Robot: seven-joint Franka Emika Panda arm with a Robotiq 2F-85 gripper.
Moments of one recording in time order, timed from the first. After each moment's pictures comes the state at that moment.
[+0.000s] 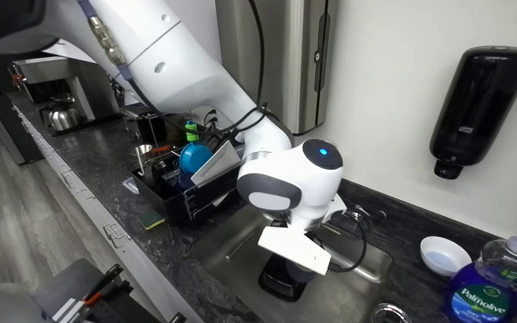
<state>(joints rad) -0.32 0.36 -0.31 -2.23 0.61 2.49 -1.28</state>
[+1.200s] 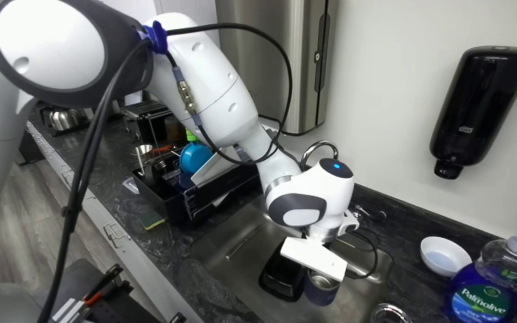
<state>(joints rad) -0.43 0.62 -0.20 -2.01 0.30 2.55 -0.97</state>
